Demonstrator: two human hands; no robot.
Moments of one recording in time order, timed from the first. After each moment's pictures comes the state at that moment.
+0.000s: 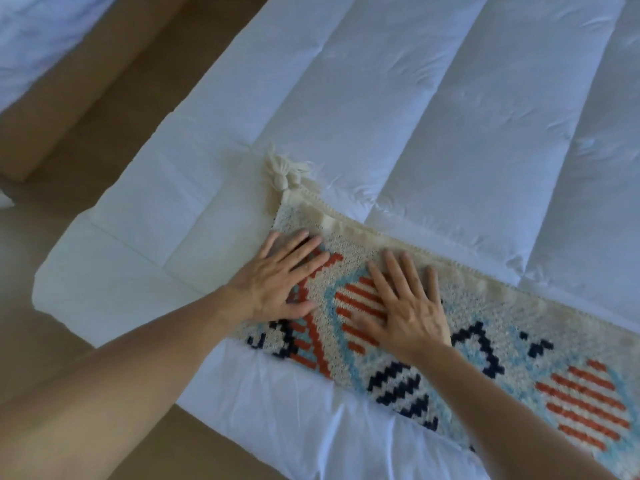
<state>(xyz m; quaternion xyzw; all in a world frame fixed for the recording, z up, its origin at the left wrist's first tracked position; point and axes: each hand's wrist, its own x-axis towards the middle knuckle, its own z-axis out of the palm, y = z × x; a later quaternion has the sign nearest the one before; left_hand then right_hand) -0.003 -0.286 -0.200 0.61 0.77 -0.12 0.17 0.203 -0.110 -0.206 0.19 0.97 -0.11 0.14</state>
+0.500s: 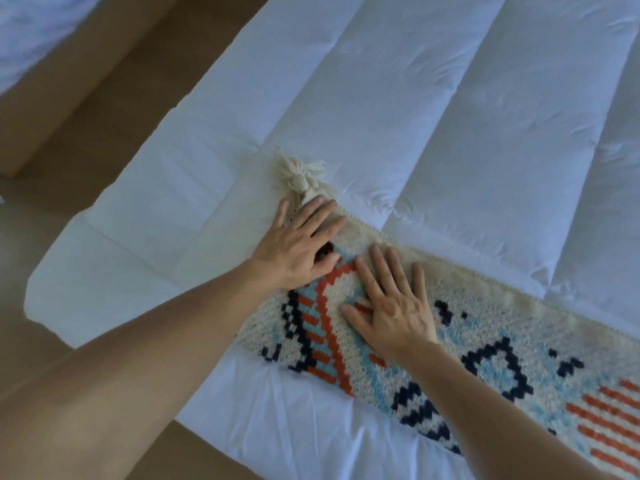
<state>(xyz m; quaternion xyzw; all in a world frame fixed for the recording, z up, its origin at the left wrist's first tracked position) -0.045 -0.246 -0.211 0.56 0.82 -0.05 0.13 0.156 -0.133 -0.215 0.19 0.97 -0.11 0.13</state>
